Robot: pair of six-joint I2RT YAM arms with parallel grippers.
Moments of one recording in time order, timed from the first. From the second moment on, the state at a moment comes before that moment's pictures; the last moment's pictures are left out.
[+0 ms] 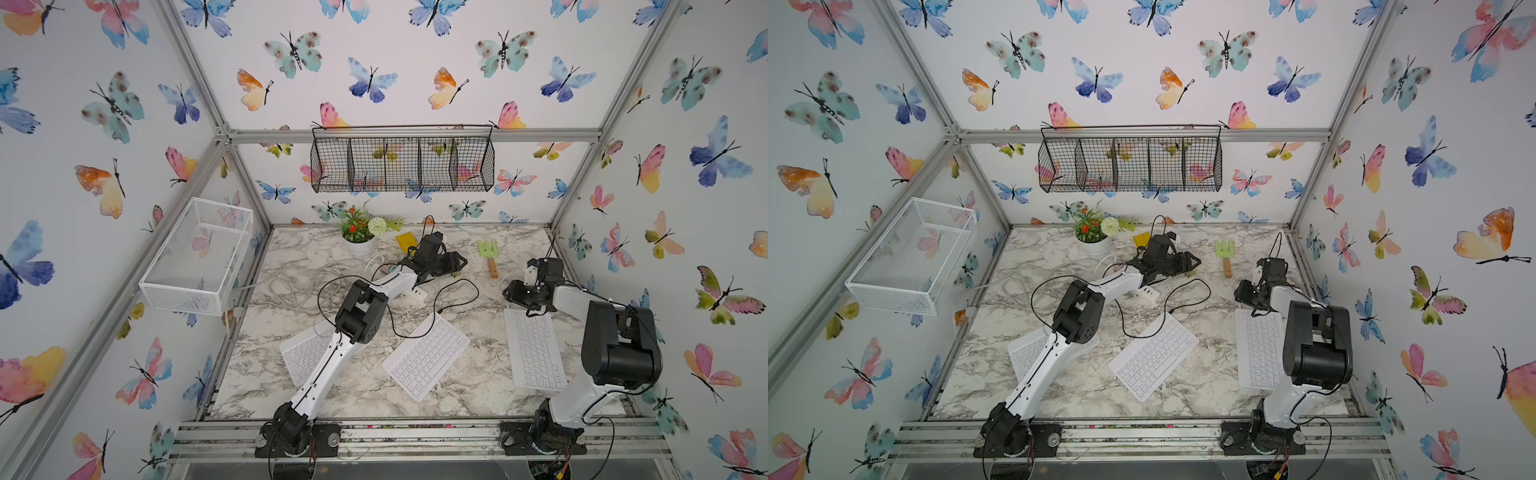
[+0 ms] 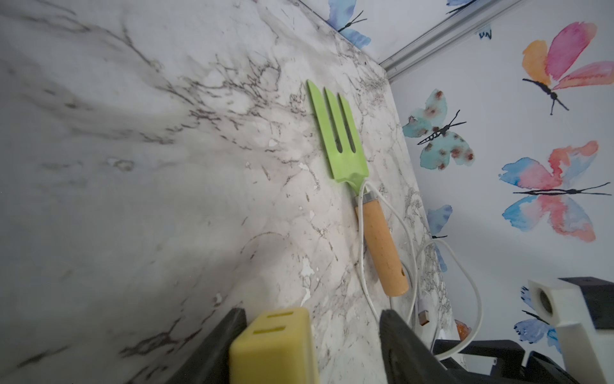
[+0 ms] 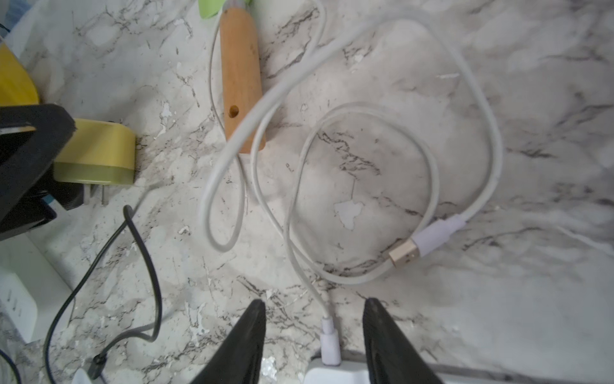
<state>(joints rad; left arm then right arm) -0.66 2.73 2.27 -0.01 0.41 -0.79 -0.08 1.73 0.96 -0.25 -0.26 0.21</state>
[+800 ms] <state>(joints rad) -0.66 2.55 2.25 -0.17 0.35 -0.58 -0.01 1.79 1.03 -0.39 -0.07 0.19</state>
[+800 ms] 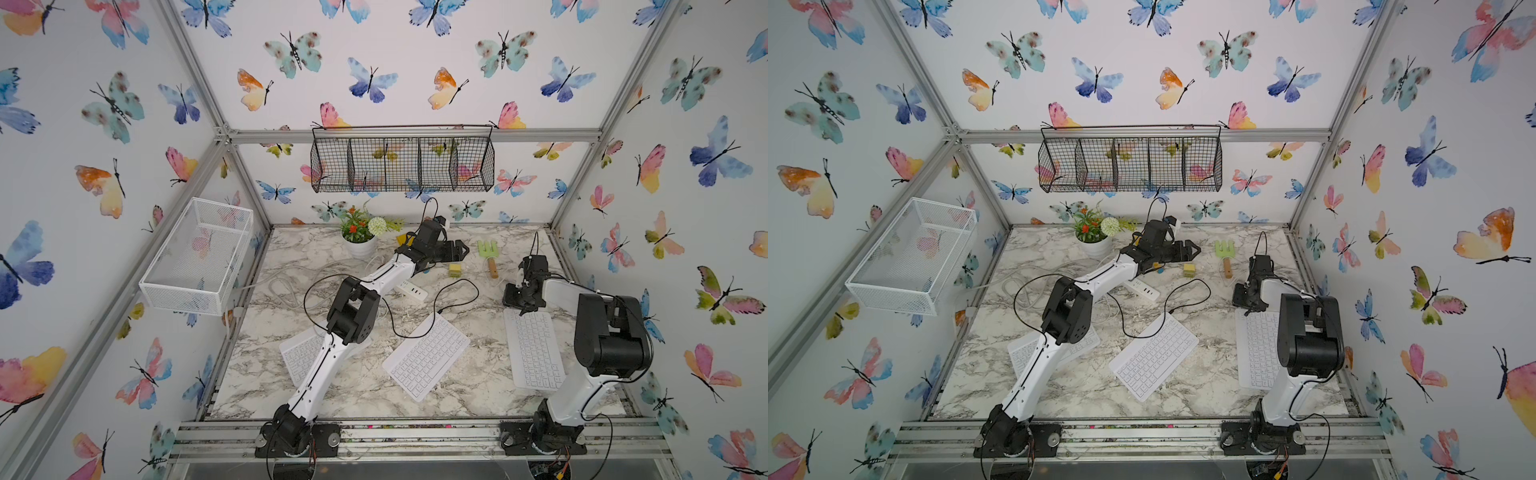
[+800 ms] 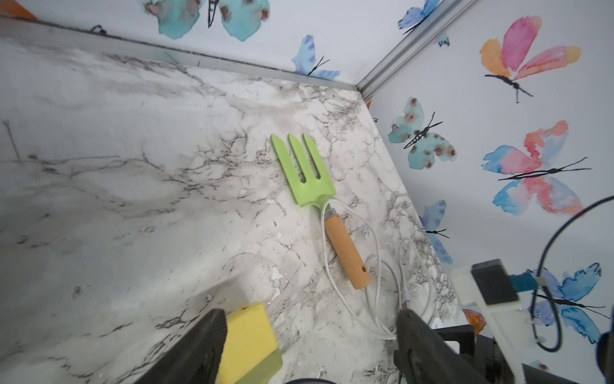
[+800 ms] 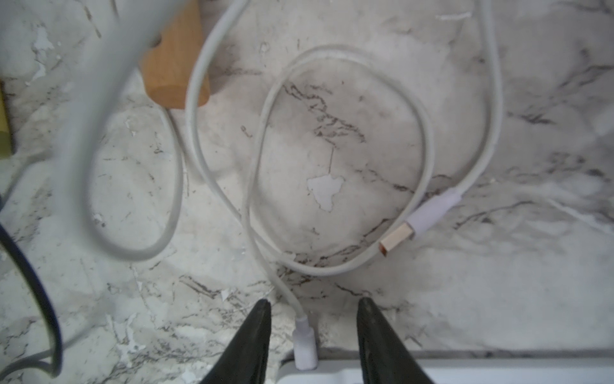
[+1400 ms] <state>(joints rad) -0.77 2.24 1.76 -0.15 0.50 -0.44 -0.01 1.80 1.05 -0.42 -0.06 0.19</state>
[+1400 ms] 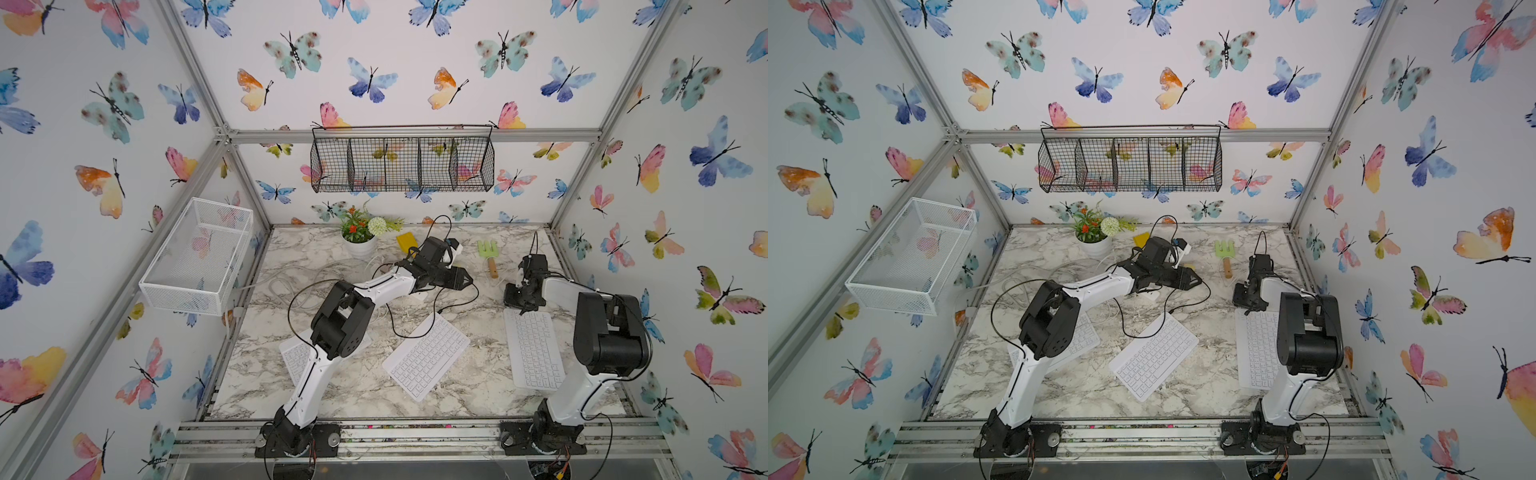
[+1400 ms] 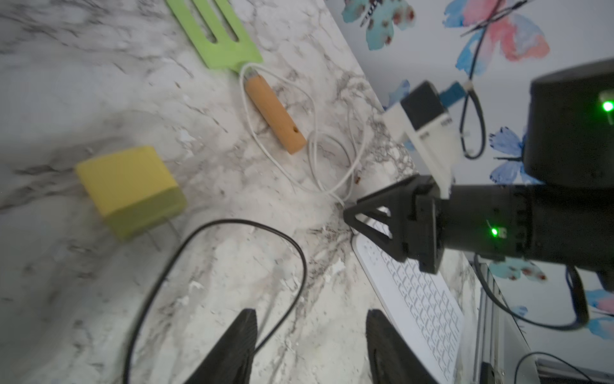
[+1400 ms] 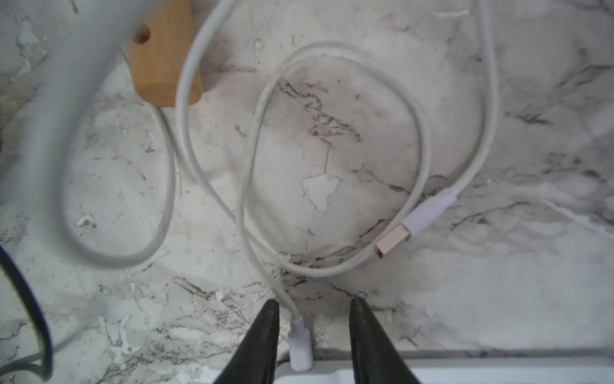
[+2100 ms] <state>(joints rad) -1.00 2.18 1.49 0.19 0.56 -0.23 0.01 1.84 1.09 -0.46 -0.05 0.21</state>
